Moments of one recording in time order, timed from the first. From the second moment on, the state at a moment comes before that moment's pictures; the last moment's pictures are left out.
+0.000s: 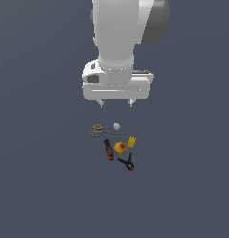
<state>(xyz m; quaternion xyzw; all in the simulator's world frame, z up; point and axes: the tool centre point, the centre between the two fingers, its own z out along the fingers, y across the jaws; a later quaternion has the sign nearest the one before) -0.003 0.006 0.304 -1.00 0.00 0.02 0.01</state>
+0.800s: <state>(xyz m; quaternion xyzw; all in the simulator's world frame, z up) -0.008 0.034 0.300 -1.00 -0.01 0.03 0.02</state>
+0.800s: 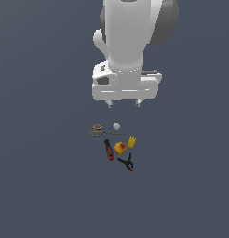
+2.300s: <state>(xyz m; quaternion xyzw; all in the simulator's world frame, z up) -0.009 0.000 0.204 -0.98 -0.21 0.02 0.01</state>
